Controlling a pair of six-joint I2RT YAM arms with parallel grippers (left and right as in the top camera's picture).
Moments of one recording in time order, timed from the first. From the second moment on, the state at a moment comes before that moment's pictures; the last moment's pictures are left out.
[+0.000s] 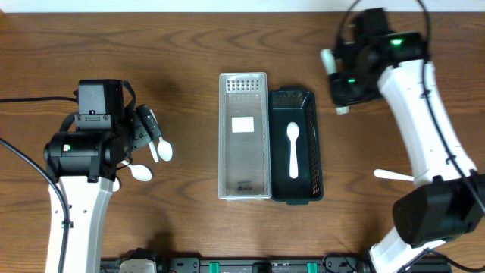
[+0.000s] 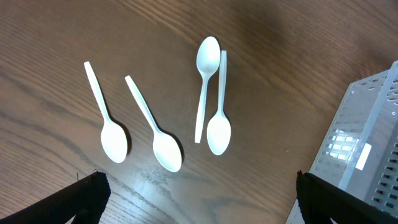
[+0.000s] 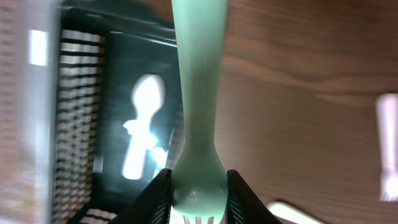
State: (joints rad) left arm -0.01 1.19 1.27 -1.15 -0.17 -0.45; right arm 0.23 1.82 1.77 -1.31 -0.06 0.05
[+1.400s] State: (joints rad) left arm -0.01 1.19 1.27 -1.15 -0.17 -0.45; right arm 0.41 1.79 1.78 -1.14 0.16 0.22
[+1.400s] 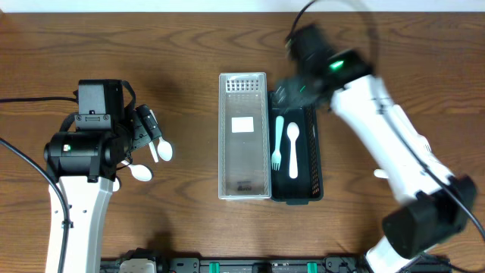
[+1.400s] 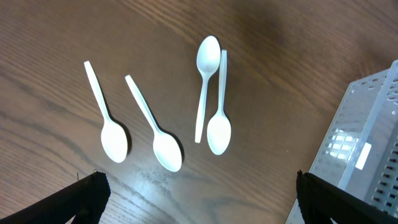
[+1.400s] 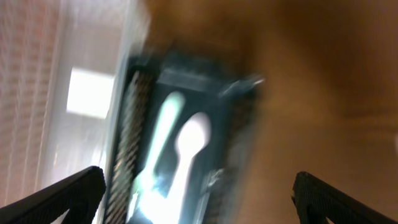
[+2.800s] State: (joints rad) left arm -0.01 1.19 1.27 -1.13 -0.17 -0.45; right arm -0.47 2.22 1.69 -1.13 0.12 -0.53
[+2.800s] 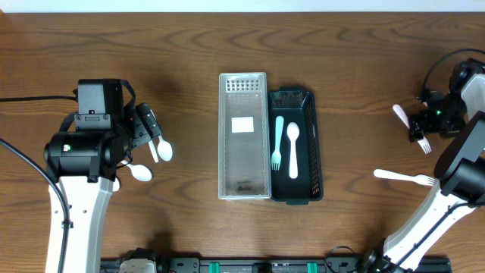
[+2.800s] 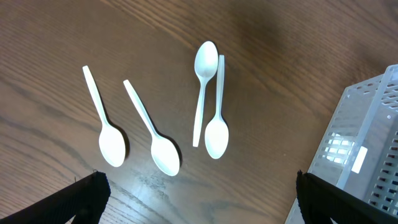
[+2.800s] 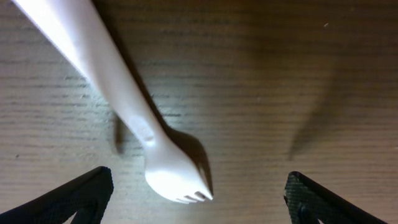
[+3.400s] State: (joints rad) left arm -0.01 1.19 1.27 -1.13 -0.17 -0.45; right arm -0.47 2.22 1.64 -1.09 0.08 -0.53
